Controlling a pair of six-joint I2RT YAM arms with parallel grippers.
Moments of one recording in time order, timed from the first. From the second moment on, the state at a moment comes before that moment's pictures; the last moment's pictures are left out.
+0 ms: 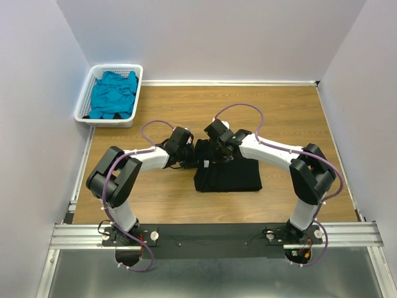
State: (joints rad) left arm -0.56 1.71 0.85 -0.04 0.23 -0.81; right arm 0.80 1.80 1.26 -0.57 0.17 0.61
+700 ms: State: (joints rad) left arm -0.53 1.43 0.60 0.18 0.22 -0.81; right arm 0.80 1.72 1.28 -0.58 0.17 0.50
